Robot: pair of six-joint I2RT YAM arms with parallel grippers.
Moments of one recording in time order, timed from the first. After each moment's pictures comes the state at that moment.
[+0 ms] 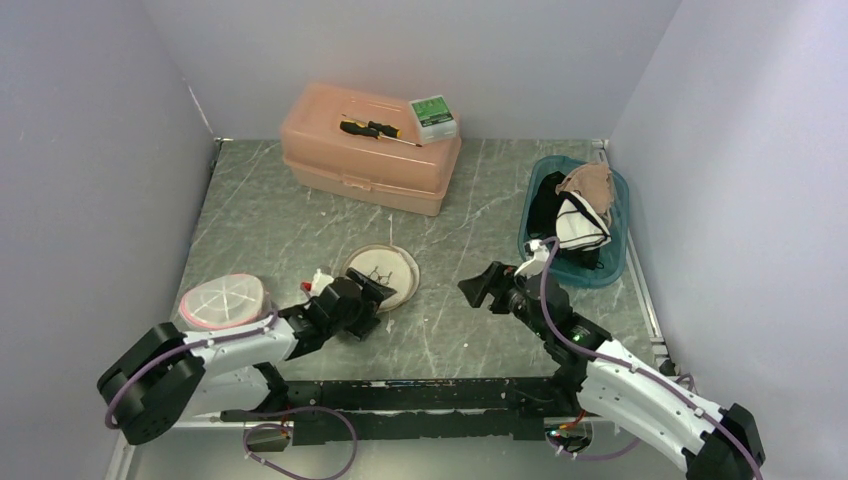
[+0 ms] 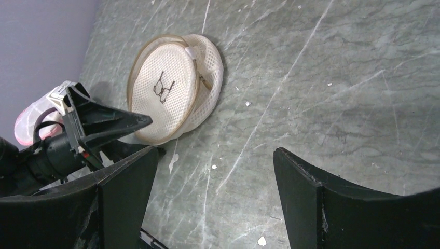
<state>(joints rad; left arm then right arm) -0.82 1.12 0.32 0.07 -0.19 -1.61 0.71 0.64 0.31 -0.01 0.14 0.76</state>
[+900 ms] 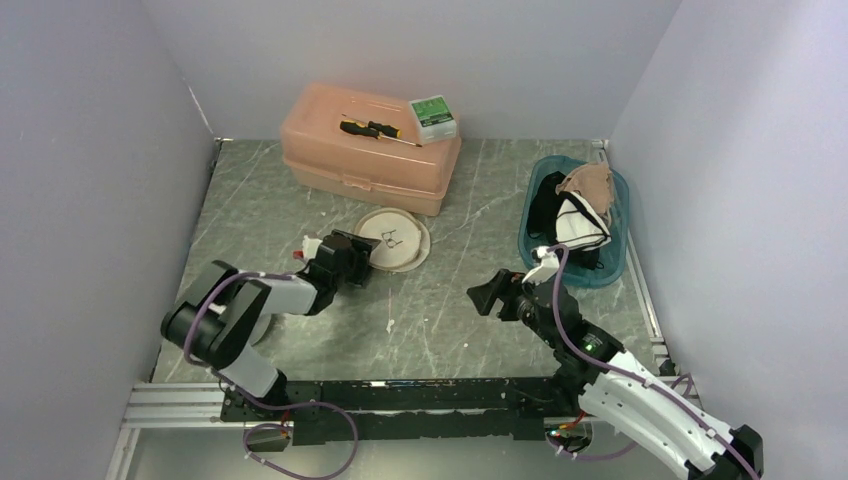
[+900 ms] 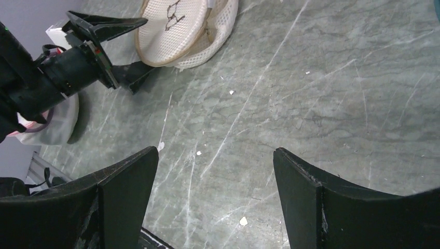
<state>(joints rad) -0.50 1.59 0.49 0.51 -0.18 -1.61 0.71 0.50 0.31 -0.18 0.16 0.72</state>
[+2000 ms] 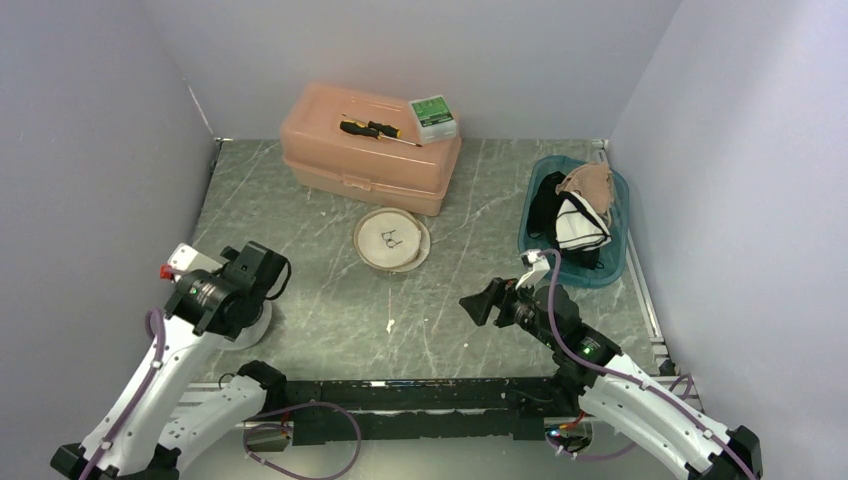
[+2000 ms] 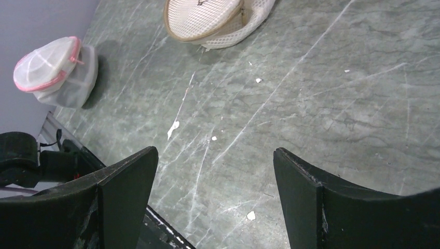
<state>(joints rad) -0.47 0.79 1.05 -1.51 -0.75 -1.56 0.71 0.48 0.25 -0.11 0.02 0.64</state>
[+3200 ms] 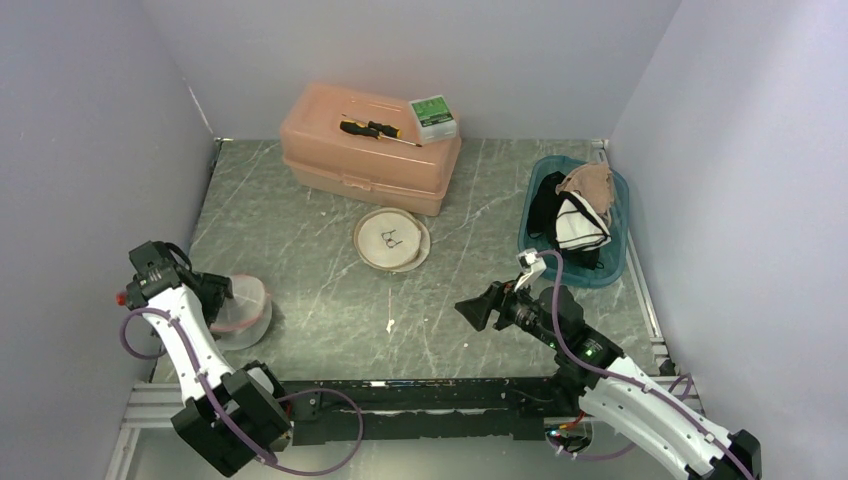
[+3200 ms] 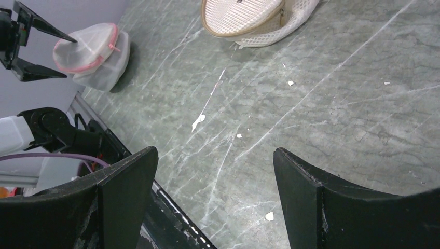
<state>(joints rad) 0.68 0.97 0.88 -1.11 -0.06 -0.76 0.71 0.45 0.25 -0.07 -0.10 0.62</state>
